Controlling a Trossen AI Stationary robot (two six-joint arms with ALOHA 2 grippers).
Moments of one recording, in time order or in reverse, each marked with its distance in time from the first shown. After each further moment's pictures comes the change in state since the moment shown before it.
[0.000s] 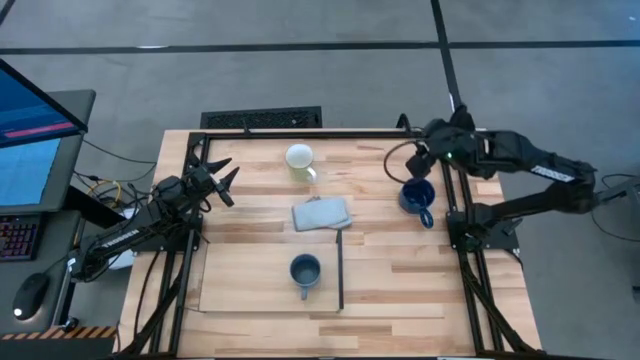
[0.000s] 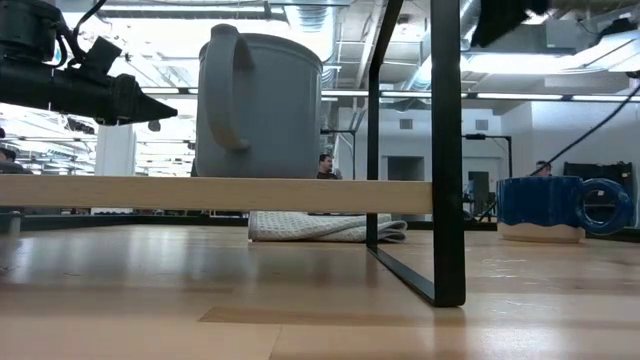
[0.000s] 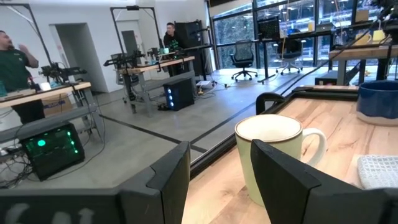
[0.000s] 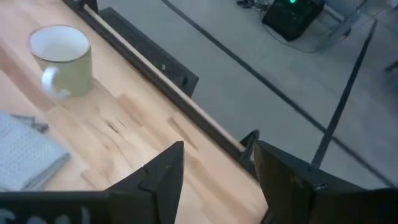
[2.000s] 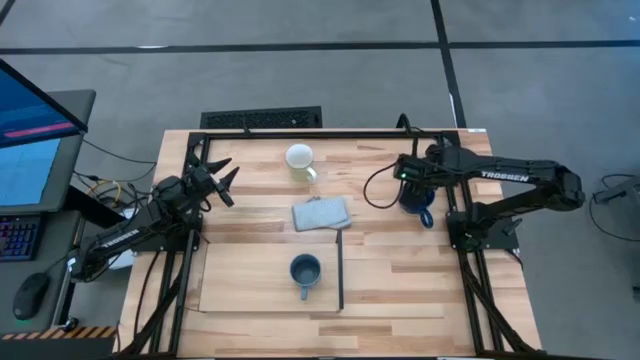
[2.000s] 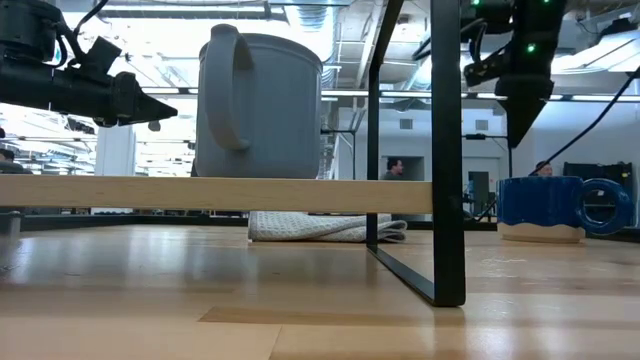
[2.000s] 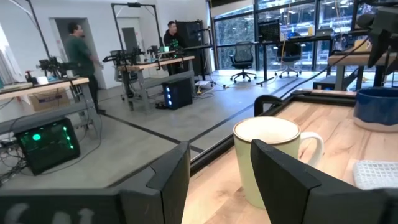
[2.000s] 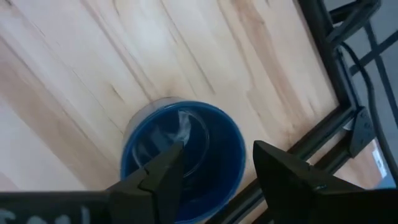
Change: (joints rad) left arm 0.000 0.000 0.000 0.000 -0.001 -0.039; right arm -0.097 0.162 -0.335 -0.050 -0.324 -0.060
